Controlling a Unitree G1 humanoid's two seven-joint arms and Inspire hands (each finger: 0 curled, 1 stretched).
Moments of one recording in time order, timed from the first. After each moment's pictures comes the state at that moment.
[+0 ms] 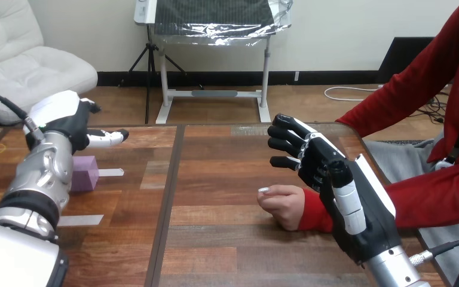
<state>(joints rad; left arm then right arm) -0.94 0.46 -0.32 1.35 0.63 -0.02 0.13 0.12 -0.14 0.03 0.00 0.16 -0.40 0.39</state>
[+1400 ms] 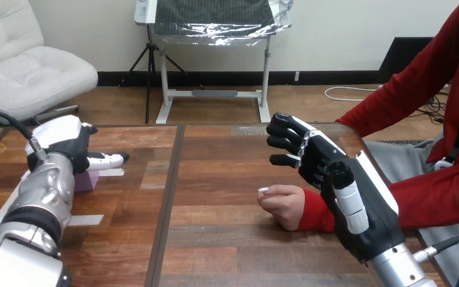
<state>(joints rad) -0.88 0.45 -0.39 1.35 0.64 0.01 0.12 0.12 -0.16 0.03 -0.03 0.17 -0.40 0.41</state>
